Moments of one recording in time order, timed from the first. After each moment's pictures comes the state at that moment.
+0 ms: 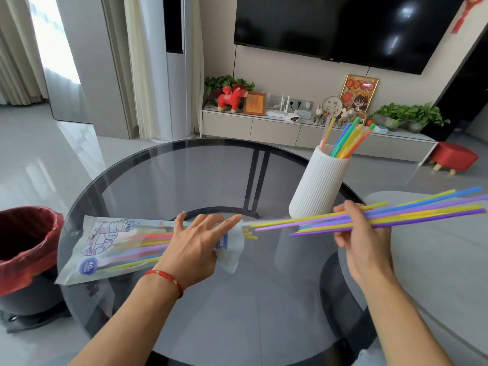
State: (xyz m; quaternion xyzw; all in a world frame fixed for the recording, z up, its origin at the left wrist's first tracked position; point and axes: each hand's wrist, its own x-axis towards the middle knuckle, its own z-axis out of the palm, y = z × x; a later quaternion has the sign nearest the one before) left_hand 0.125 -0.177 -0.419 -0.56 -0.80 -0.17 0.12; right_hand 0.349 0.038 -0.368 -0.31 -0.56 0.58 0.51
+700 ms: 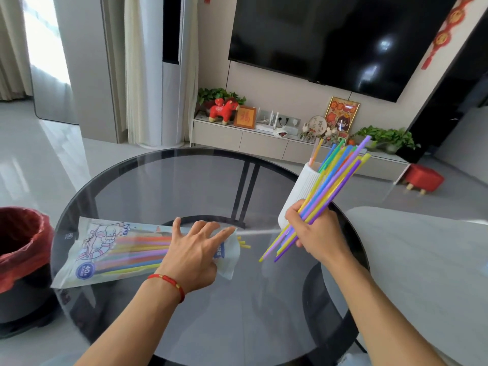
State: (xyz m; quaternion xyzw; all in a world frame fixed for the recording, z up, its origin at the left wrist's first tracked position) left_hand 0.133 -0.177 -0.416 -0.56 -0.81 -0.14 0.11; right_hand 0.318 0.007 -0.328 -0.34 -0.84 0.31 0.31
